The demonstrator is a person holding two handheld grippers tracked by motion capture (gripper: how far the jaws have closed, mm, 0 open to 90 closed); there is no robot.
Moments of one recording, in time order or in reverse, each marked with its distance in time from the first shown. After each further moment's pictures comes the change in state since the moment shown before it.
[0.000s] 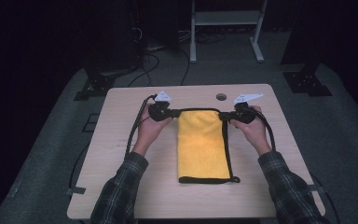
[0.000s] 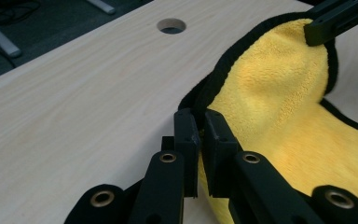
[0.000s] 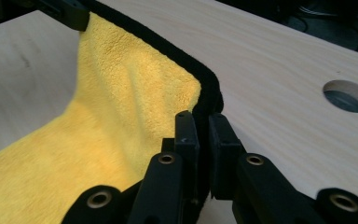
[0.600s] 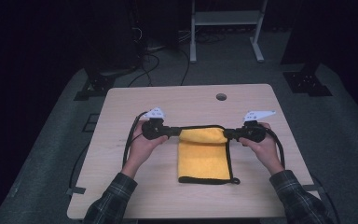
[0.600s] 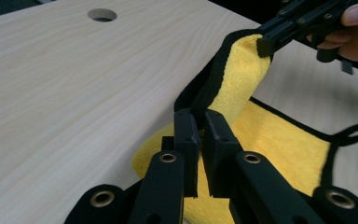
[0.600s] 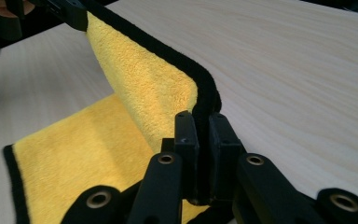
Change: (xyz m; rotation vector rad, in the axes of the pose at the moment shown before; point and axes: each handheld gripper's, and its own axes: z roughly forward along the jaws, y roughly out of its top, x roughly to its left) left arm -0.045 -0.031 -0.042 -0.036 -0.189 -0.051; right arm 0.031 -0.044 -0.037 -0.039 0.128 0.009
